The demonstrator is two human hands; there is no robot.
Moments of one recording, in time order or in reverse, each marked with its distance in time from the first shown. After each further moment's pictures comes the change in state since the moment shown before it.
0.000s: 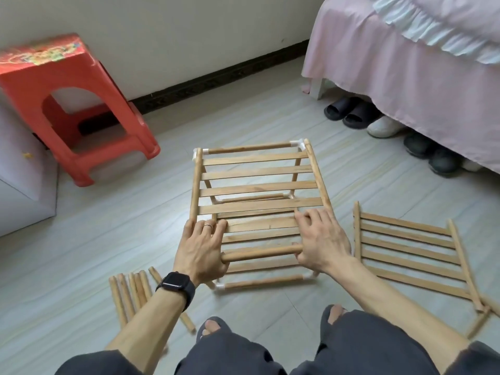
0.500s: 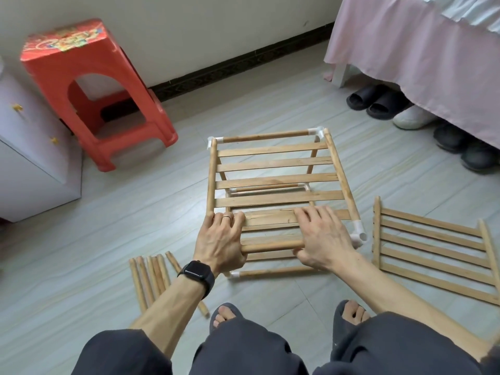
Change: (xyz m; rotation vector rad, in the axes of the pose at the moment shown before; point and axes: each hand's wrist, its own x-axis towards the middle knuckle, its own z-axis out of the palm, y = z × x) left_hand -0.003 0.010 -0.009 0.025 -0.005 -0.008; right_hand 0.005 -0.026 -0.006 0.065 -0.064 -0.127
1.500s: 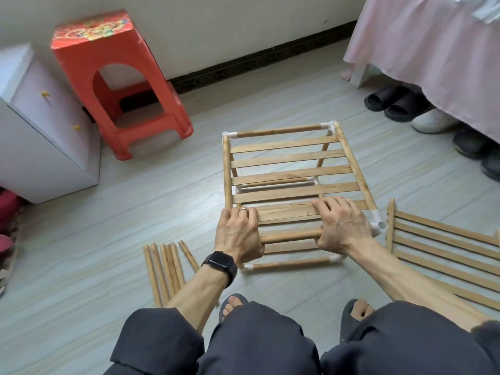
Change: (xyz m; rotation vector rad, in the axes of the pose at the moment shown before) left_hand -0.003 0.011 -0.003 -0.005 -0.062 -0.141; right_hand 0.016 0.008 -0.001 0.003 0.070 0.014
